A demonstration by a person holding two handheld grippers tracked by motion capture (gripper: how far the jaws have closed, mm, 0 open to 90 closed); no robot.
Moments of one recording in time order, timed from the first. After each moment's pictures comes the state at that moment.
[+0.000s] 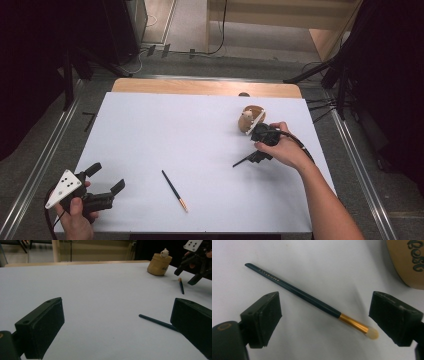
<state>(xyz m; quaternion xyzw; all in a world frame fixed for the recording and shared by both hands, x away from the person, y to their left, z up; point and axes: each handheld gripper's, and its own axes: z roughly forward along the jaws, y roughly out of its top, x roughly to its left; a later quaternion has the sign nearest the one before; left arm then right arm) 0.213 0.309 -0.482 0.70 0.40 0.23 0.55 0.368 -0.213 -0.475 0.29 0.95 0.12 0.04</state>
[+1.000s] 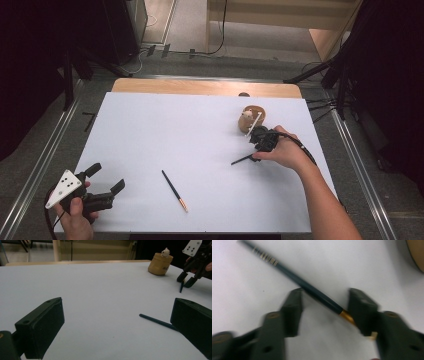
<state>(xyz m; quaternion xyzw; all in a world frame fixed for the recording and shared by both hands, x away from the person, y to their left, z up) 0.213 0.308 -0.483 0.70 0.40 0.23 0.55 0.368 -0.210 -0.481 0.30 0.95 0.07 0.03</state>
